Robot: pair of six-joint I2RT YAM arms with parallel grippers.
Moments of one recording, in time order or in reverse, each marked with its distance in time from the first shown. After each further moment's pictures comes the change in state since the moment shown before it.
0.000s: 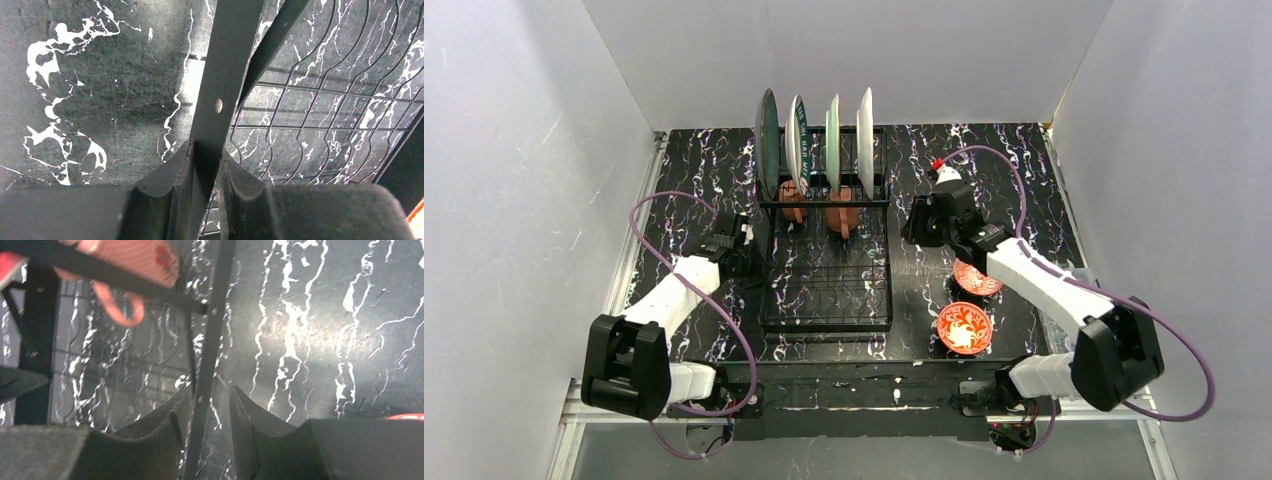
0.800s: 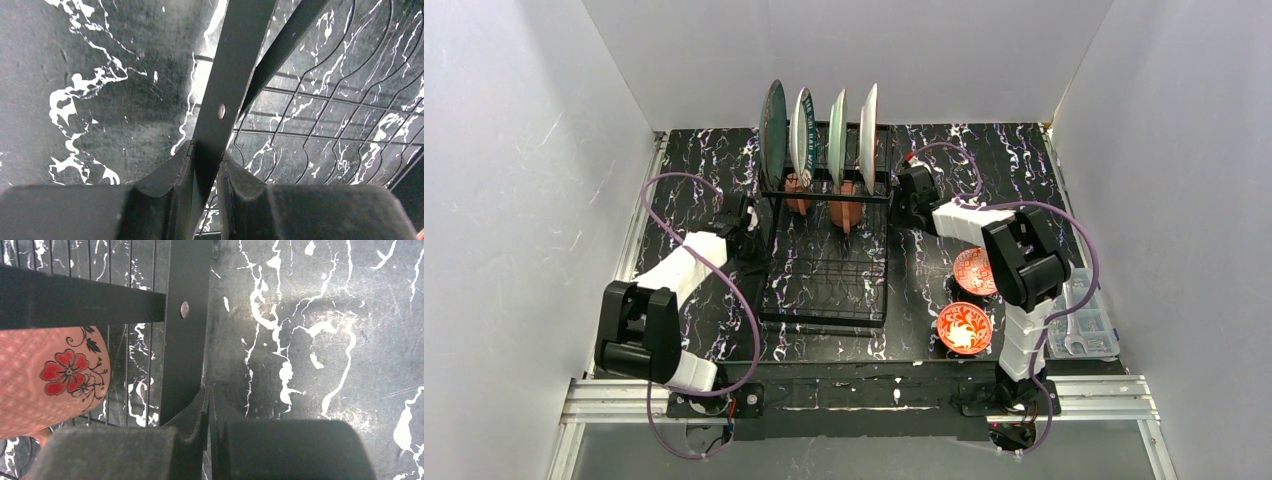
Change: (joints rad) left arm 0.009 0.180 0.161 -0.040 -0.037 0.077; right arm -0.047 0.609 0.263 0.236 0.021 0.028
